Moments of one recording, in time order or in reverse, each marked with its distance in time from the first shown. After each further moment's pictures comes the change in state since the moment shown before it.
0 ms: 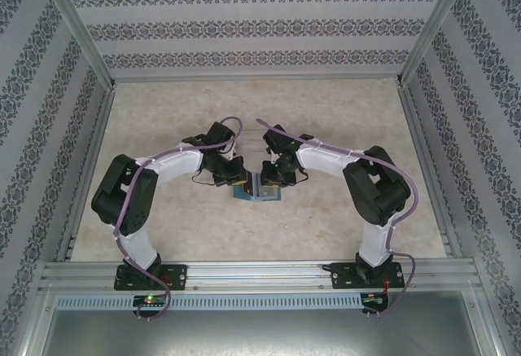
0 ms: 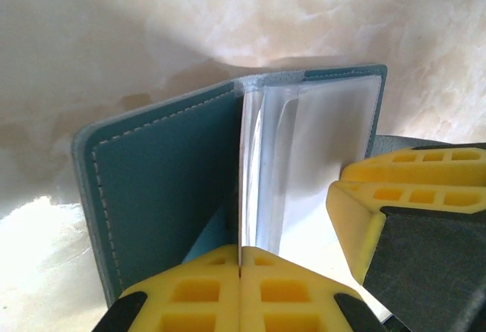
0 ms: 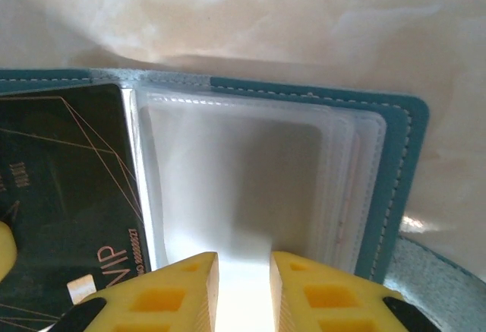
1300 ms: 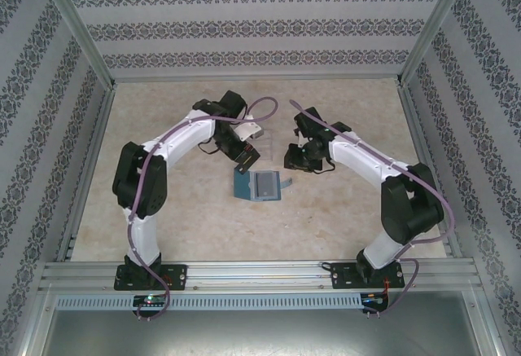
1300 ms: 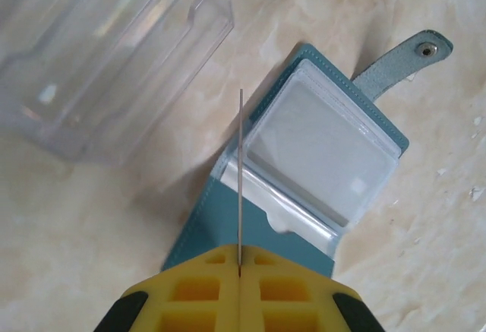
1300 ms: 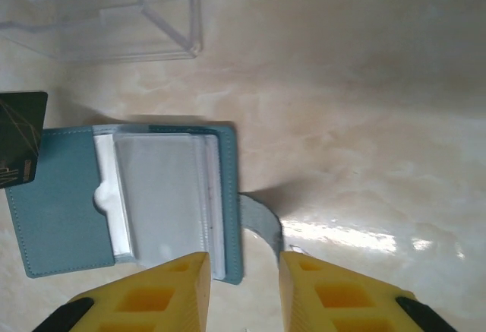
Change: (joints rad) left arm -0.001 0.211 0.567 -0.515 -0.125 1.000; right arm -0.182 -0.238 -0.023 -0.136 0.055 -0.087
